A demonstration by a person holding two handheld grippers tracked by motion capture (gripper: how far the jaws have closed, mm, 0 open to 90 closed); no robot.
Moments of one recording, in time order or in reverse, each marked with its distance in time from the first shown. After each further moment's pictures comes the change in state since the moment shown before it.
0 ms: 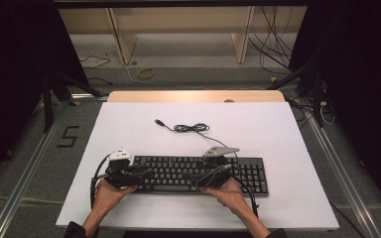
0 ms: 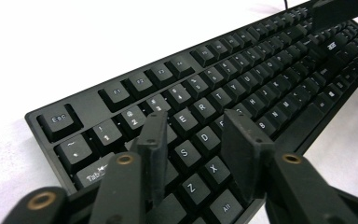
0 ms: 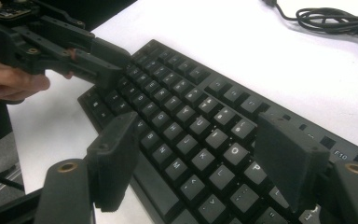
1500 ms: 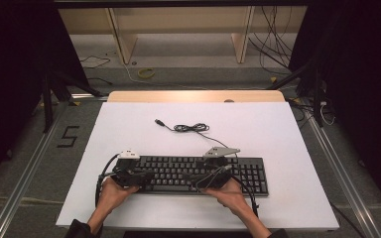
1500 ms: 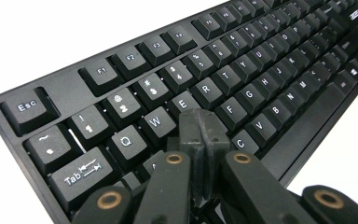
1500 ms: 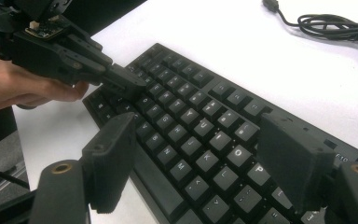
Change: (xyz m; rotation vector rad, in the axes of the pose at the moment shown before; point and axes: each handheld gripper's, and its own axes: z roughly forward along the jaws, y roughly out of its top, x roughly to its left) left arm -0.001 0.001 0.019 0.114 -0.001 0.012; right arm 0.003 0.000 -0.003 -0.013 0.004 -0.010
